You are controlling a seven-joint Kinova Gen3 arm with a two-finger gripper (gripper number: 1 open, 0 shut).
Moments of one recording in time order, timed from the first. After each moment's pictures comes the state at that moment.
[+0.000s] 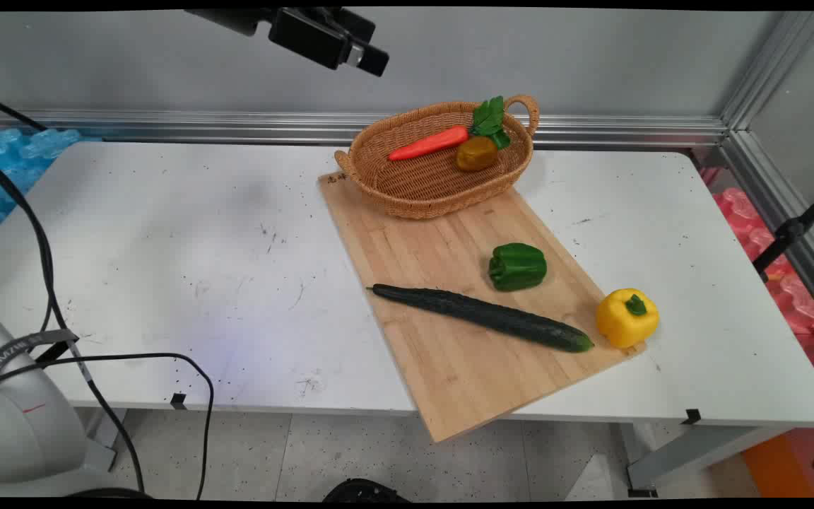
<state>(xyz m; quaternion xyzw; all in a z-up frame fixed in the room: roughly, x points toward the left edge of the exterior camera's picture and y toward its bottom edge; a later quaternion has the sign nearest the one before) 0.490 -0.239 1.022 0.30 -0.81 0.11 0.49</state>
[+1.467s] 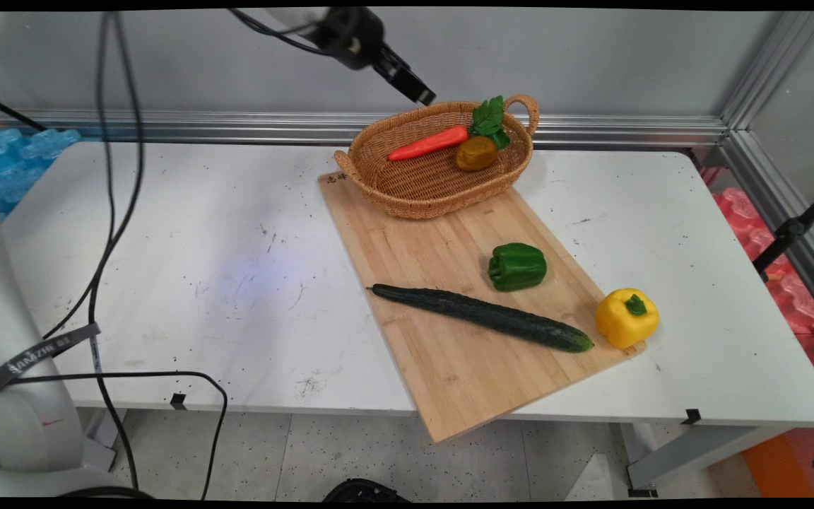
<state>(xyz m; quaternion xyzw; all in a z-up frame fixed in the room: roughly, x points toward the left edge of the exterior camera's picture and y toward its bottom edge) 0.439 -0.406 0.936 0.40 -0.83 0.18 0.33</state>
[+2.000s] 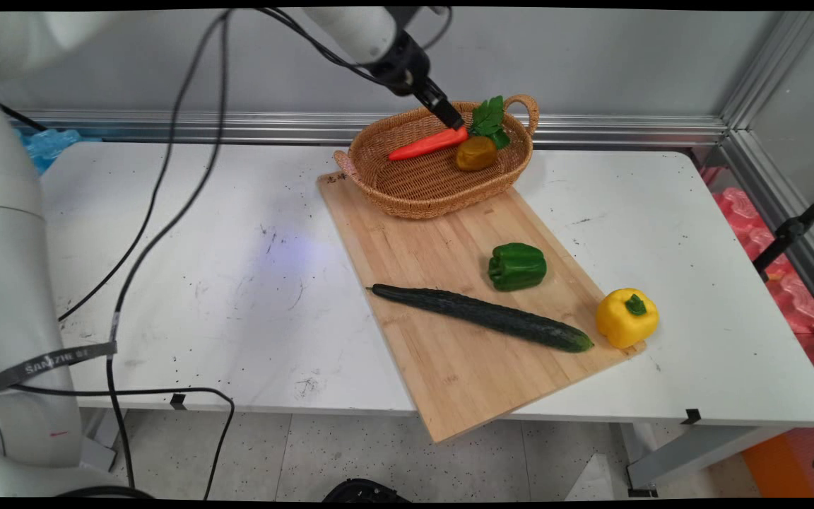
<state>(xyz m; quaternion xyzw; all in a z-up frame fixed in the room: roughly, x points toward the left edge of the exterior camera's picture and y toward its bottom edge) 0.393 -0.472 0.883 0.40 -0.85 0.18 0.29</state>
